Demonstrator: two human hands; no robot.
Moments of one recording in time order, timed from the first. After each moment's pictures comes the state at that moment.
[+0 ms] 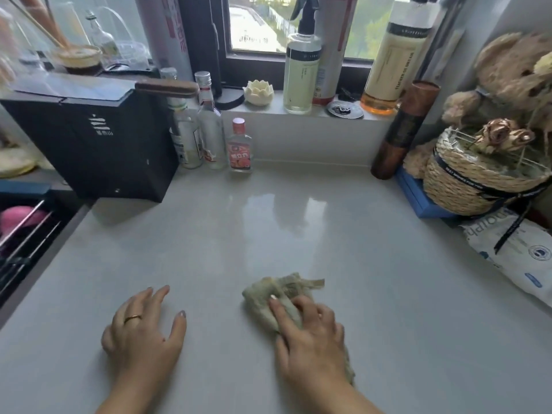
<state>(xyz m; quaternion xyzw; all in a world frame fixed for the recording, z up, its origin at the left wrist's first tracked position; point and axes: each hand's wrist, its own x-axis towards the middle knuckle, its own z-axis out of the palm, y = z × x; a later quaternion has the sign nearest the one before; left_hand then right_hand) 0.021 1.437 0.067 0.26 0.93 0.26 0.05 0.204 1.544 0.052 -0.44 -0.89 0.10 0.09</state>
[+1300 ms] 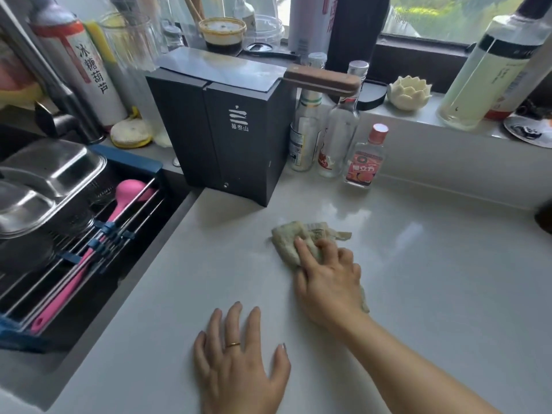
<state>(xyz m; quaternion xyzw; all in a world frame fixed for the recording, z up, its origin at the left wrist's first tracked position) -0.009 1.443 0.044 0.26 0.95 0.15 0.02 -0.005 1.606 0.046 -0.36 -0.92 0.11 0.05</state>
